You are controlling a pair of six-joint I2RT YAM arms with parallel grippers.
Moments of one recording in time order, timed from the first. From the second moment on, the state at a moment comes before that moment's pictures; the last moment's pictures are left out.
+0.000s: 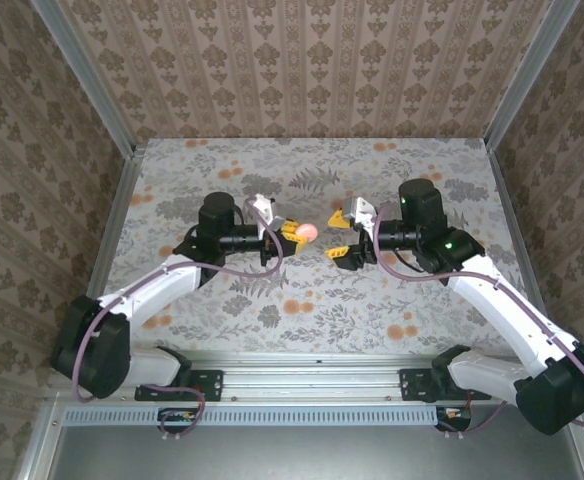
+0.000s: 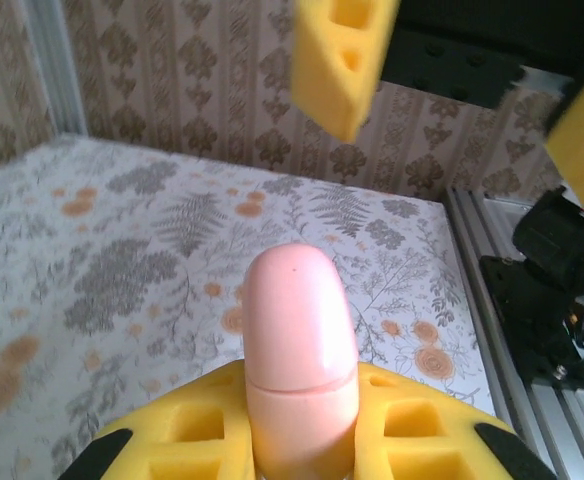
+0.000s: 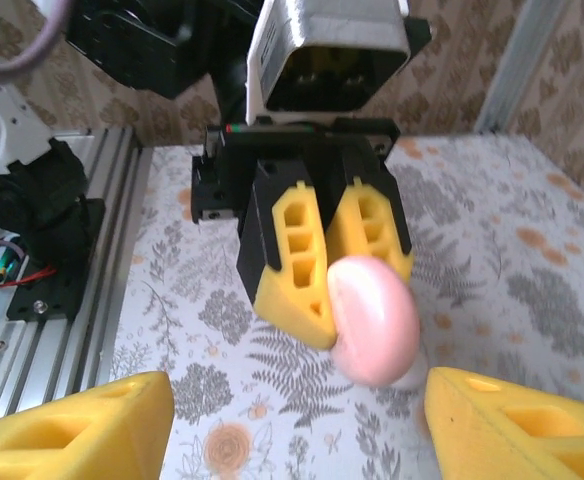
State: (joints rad) left arm -0.57 1.34 0.78 0.28 0.93 0.07; right arm 0.42 1.11 0.97 -0.33 -0.80 -0.44
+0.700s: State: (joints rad) left arm -0.71 1.78 1.10 -0.06 0.53 -0.69; right arm 0.37 0.97 0.74 -0.30 -0.34 0.09
